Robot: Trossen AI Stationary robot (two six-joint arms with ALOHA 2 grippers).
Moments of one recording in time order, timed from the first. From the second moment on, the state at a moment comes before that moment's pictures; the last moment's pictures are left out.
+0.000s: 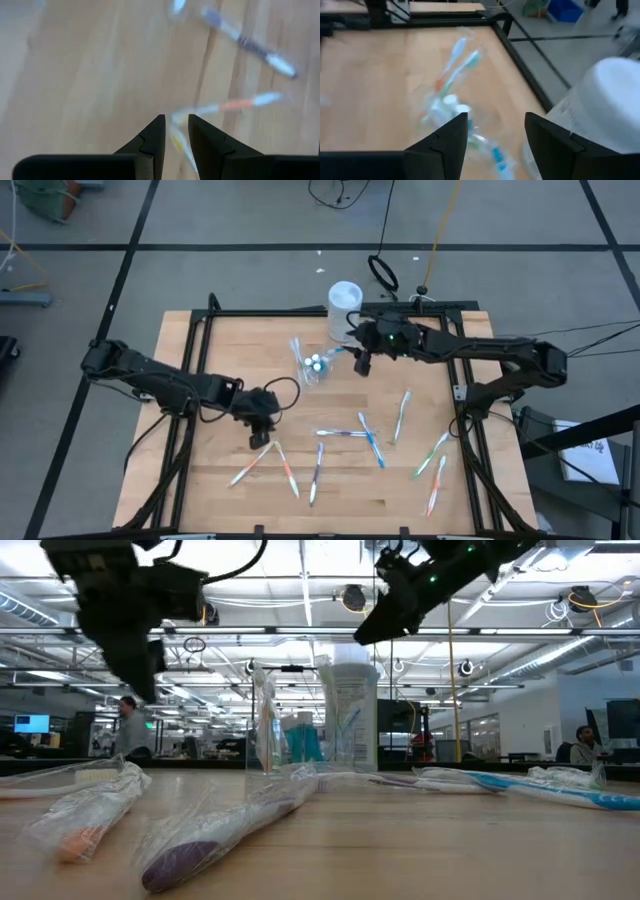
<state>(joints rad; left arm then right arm) -0.21 1.29 0.76 -0.49 0.08 -0.52 -0.29 1.35 0.98 -0.10 0.08 -0.10</state>
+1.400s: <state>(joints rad) -0.33 1.41 0.73 -0.45 0.01 -0.70 -0.19 1.24 0.82 -0.09 0.08 -0.14</state>
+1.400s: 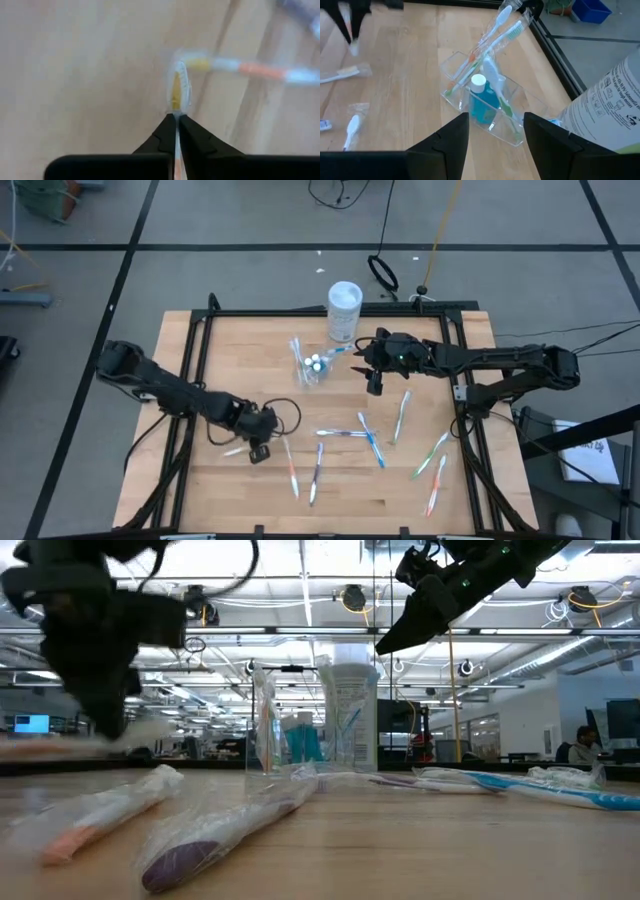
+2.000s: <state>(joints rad) -0.18 1.25 0.75 0.50 -0.61 0.11 -0.19 1.24 0.82 -0.08 0.08 -0.14</state>
